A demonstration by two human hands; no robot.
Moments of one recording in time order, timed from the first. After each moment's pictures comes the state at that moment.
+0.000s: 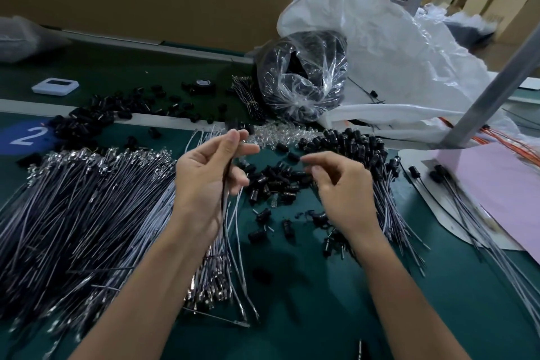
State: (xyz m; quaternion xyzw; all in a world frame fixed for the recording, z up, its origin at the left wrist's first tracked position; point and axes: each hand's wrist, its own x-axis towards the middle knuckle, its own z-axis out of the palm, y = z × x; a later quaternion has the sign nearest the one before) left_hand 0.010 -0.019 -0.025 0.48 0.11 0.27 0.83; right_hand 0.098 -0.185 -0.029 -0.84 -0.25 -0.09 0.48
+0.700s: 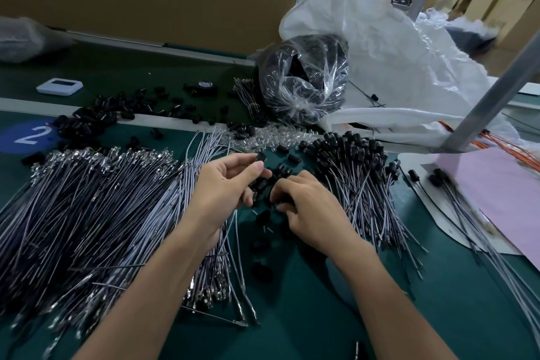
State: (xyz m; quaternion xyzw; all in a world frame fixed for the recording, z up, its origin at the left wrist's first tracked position) left_hand 0.017 -0.023 -0.039 0.61 0.15 0.19 0.76; right_hand 0.089 -0.168 -0.045 -0.88 -0.44 -0.05 0.18
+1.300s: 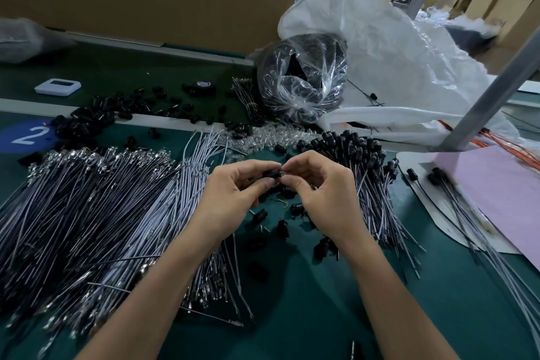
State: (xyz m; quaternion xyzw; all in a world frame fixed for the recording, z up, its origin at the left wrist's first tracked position) left_hand 0.018 -0.030 -0.045 0.74 0.06 0.21 0.64; right_hand 0.089 -0.175 -0.028 -0.78 -0.35 -0.06 0.52
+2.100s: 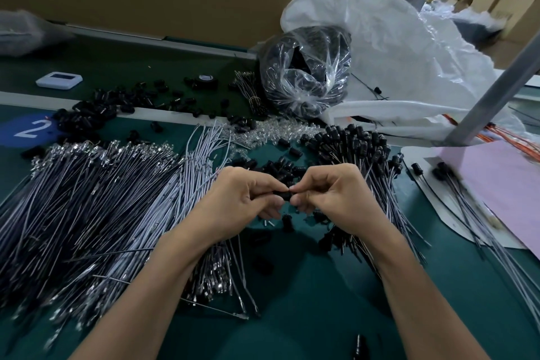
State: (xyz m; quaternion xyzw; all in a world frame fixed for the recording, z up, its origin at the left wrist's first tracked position) left_hand 0.013 -0.023 -0.050 0.82 -0.02 0.12 0.55; right_hand 0.101 -0.195 -0.030 -0.77 -0.39 0.09 0.51
